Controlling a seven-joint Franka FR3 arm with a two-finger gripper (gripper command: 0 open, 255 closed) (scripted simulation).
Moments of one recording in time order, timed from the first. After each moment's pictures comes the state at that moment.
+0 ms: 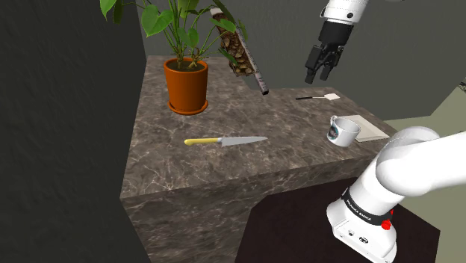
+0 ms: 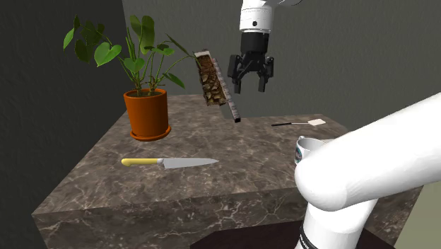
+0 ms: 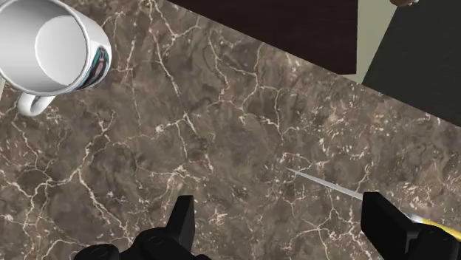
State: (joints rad) arm 0.01 -0.77 -0.05 -2.38 0.04 1.58 0.00
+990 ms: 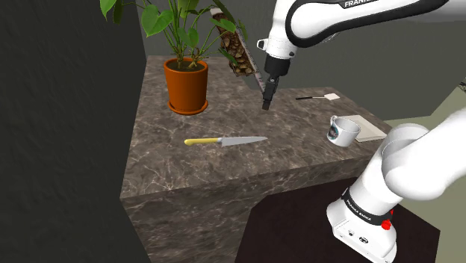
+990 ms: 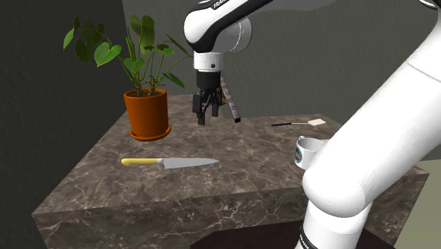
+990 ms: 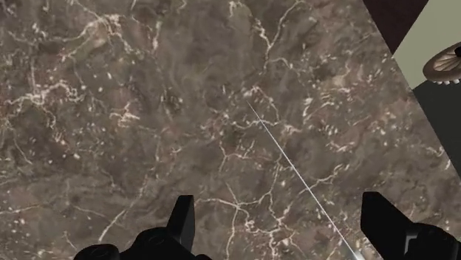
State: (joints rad) arm 0.21 -0.43 -0.02 -2.40 0.04 1.96 -0.36
